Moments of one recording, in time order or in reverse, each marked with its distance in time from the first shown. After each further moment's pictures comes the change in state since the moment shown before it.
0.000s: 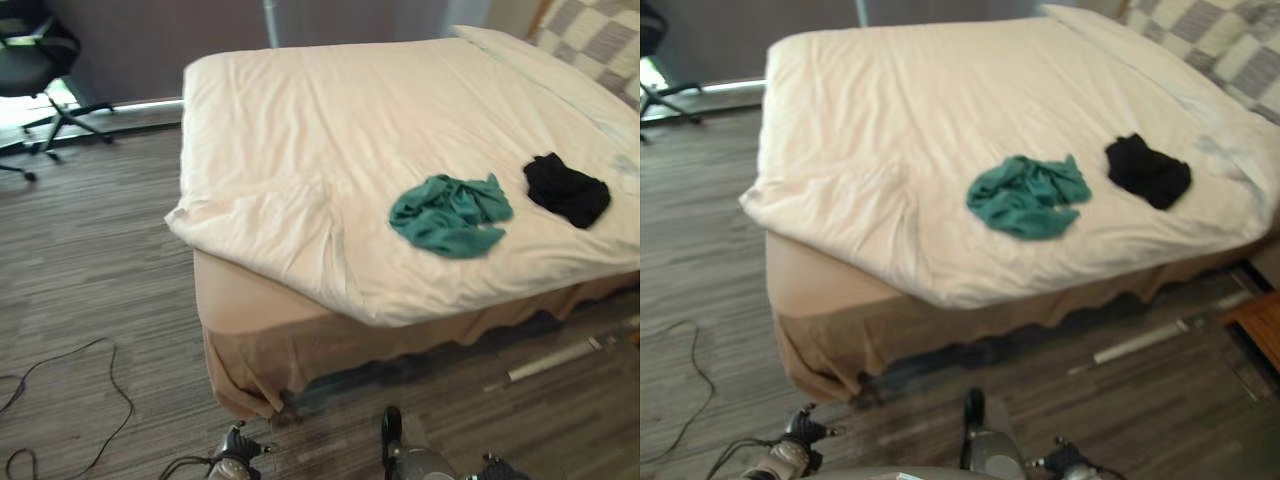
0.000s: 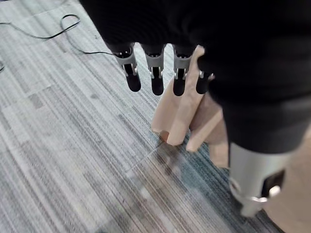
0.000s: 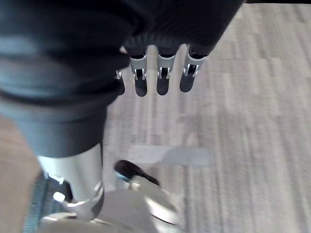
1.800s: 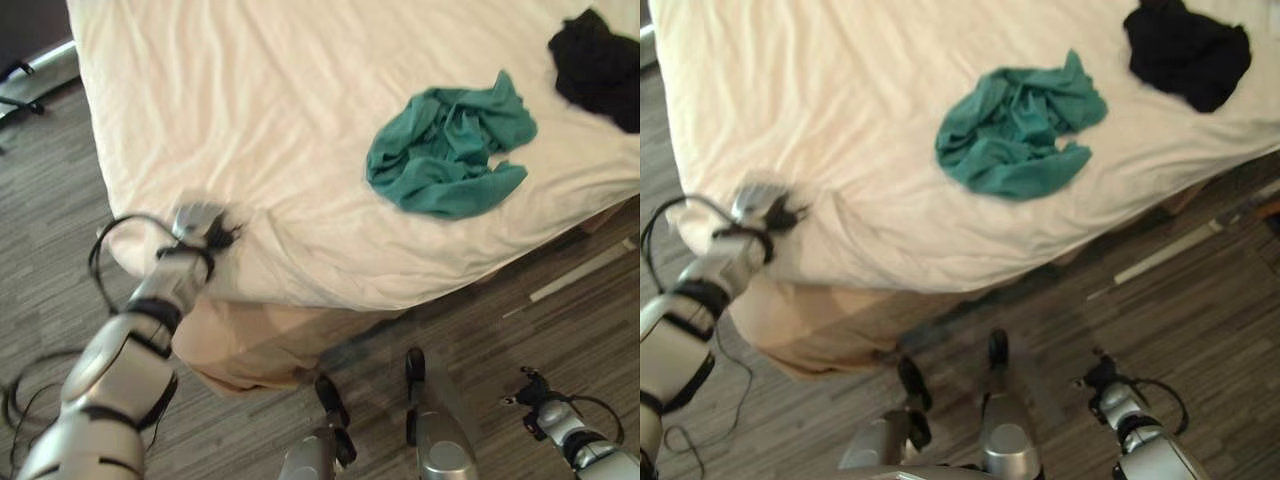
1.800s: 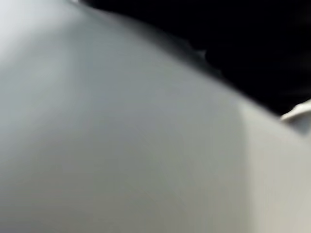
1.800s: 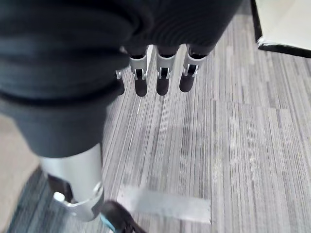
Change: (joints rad) left arm -0.555 0.473 -0.183 -0.255 0.415 -0.005 0.032; right arm -0.187 -0.276 0.003 -0.028 -0.085 0.006 -0.045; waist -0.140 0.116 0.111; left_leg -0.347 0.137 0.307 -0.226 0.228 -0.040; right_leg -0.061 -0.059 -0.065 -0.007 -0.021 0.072
